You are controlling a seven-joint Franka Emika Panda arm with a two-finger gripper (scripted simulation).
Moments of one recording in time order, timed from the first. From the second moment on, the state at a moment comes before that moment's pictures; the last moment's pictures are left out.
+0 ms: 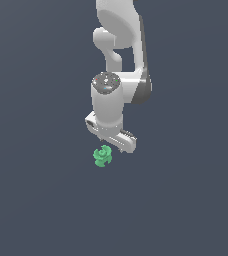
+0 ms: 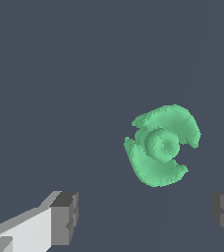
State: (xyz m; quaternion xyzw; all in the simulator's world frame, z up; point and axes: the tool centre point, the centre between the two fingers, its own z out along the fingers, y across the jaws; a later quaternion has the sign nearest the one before) arm 0.022 -0.011 0.144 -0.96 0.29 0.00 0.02
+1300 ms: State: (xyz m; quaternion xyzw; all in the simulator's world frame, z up) arm 0.027 -0.051 0.110 -0.88 0.47 0.00 0.00
